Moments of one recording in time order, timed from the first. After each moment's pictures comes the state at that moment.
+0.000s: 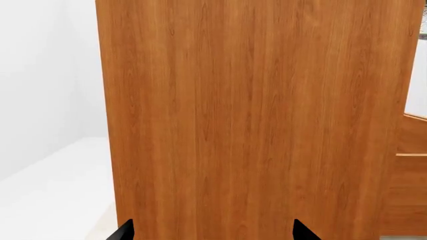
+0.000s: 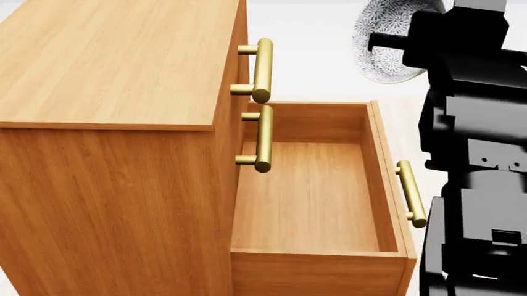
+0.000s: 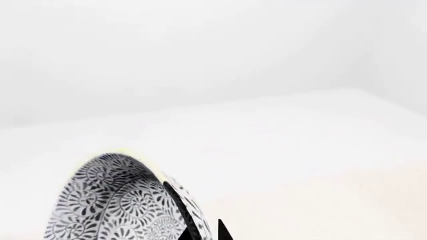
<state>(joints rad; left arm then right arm) 0.34 -0.37 0.30 0.22 -0.19 0.35 -0.38 1.53 0.19 -0.10 1.25 0.16 0.40 0.06</state>
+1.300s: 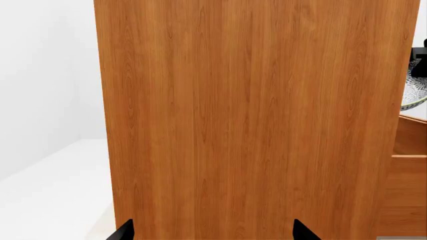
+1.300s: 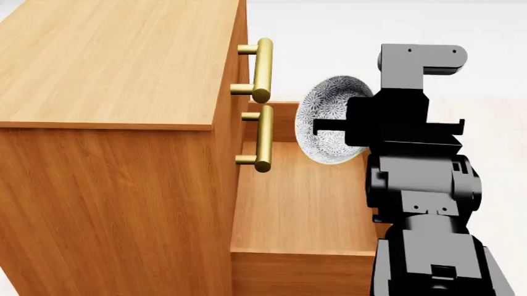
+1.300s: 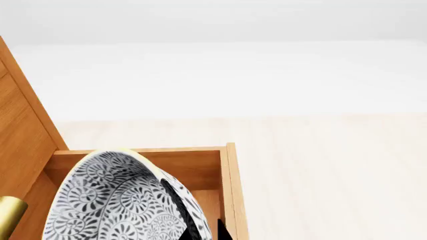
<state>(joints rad) 0.34 -0.39 0.31 0.22 -0.20 0.36 -0.39 1.40 0.09 -0.02 1.31 0.01 0.44 -0.05</state>
